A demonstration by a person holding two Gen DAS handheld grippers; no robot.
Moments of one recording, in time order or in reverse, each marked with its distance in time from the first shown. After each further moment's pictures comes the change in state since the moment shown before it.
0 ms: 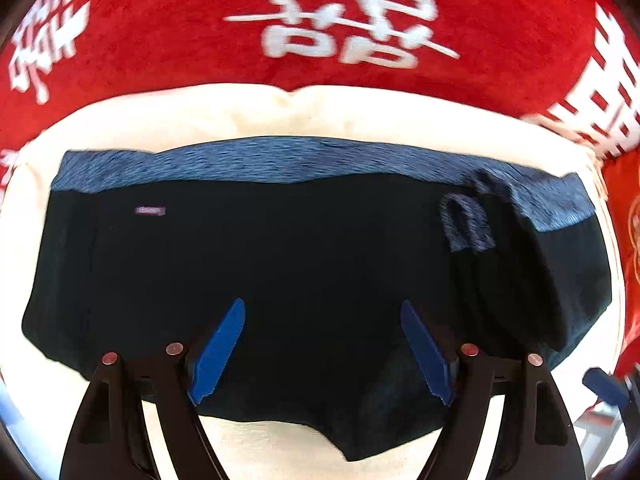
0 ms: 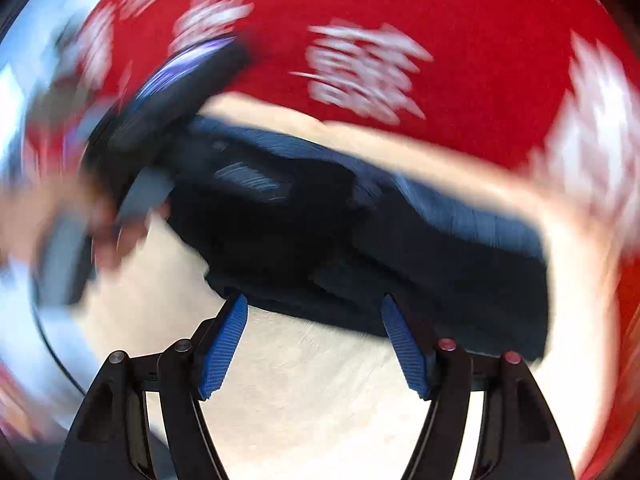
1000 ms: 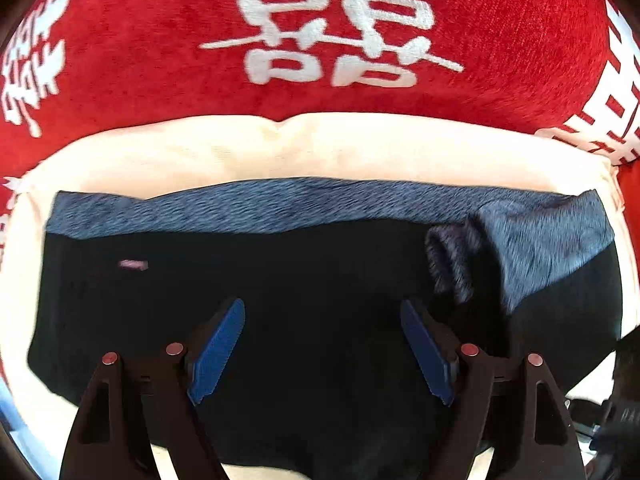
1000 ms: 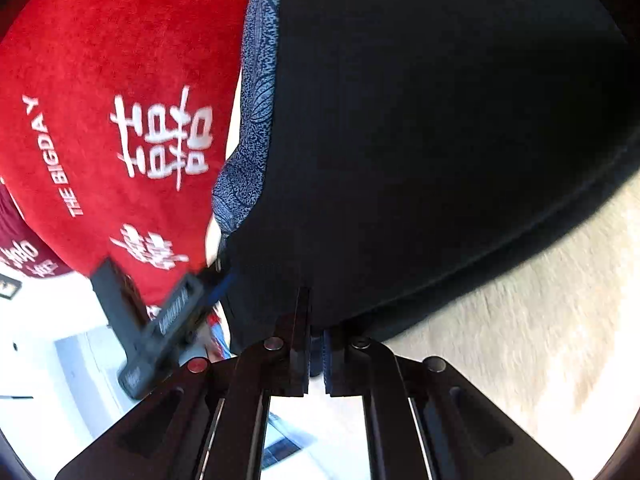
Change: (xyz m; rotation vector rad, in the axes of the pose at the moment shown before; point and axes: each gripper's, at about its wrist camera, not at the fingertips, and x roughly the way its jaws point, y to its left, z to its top) left arm 0.002 -0.010 0.027 0.004 -0.056 0.085; right arm 0.098 -0.119 -0.046 1.066 0.073 0.570
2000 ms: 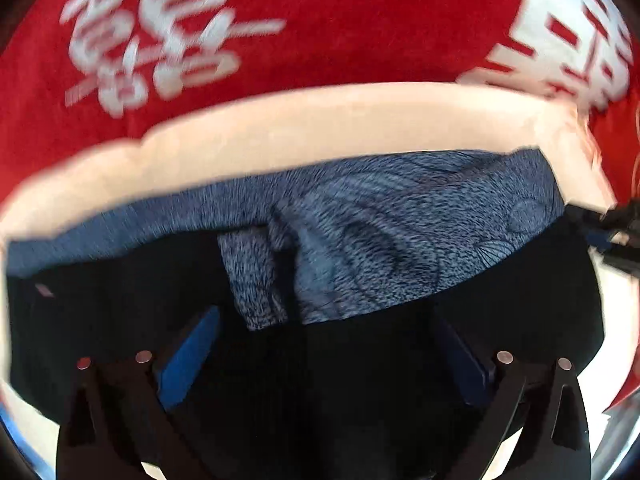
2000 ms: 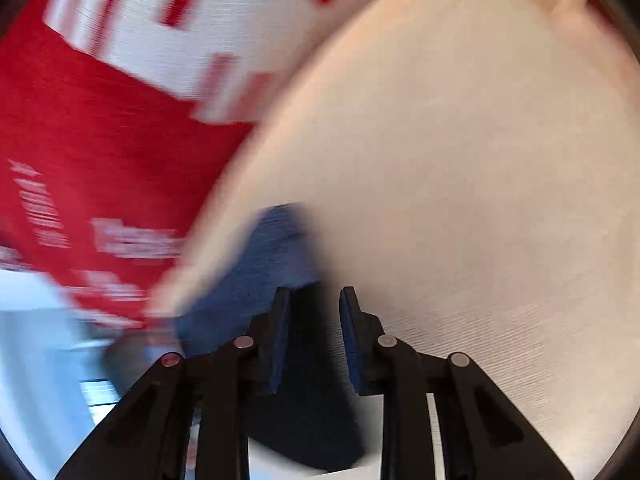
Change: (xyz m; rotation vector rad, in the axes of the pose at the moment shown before) left arm 0.011 -0.092 -0.007 0.069 0.053 -0.094; right arm -0.098 -0.001 0.145 -0.218 -0.101 -0.291
